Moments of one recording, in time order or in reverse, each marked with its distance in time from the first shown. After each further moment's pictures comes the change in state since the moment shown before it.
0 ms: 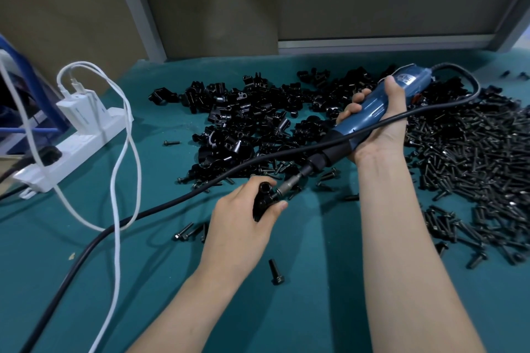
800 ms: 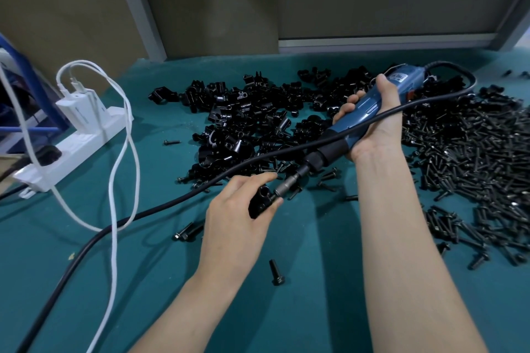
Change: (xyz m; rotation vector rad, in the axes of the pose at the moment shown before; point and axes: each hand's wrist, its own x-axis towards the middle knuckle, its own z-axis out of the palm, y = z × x) left_hand -0.001 0.002 -0.001 0.014 0.101 0.036; right_hand -0.005 0.003 0.009 -0.062 0.085 0.024
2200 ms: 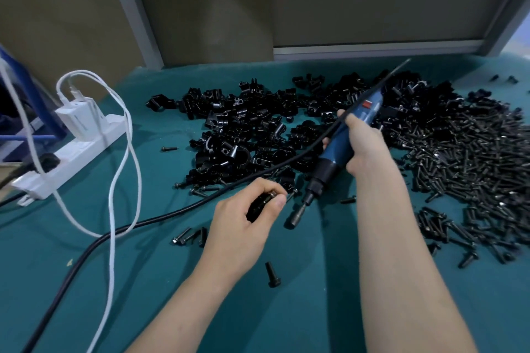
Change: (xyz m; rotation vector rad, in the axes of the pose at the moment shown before) left_hand 0.001 -0.001 -0.002 -0.342 -0.232 -0.033; right_hand 0.010 0.000 -0.017 -0.655 0.251 0.051
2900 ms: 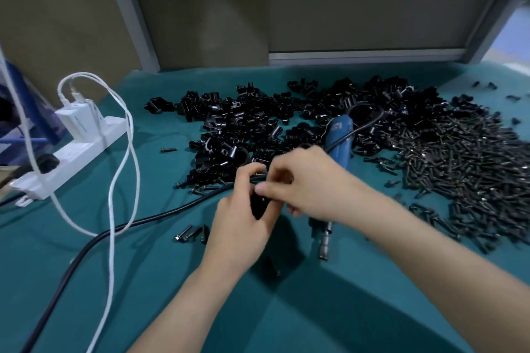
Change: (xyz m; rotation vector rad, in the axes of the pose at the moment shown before) left_hand 0.001 -0.005 0.001 0.162 0.095 0.037; right_hand -0.121 0.010 0.018 -1.389 -0.661 -0.606
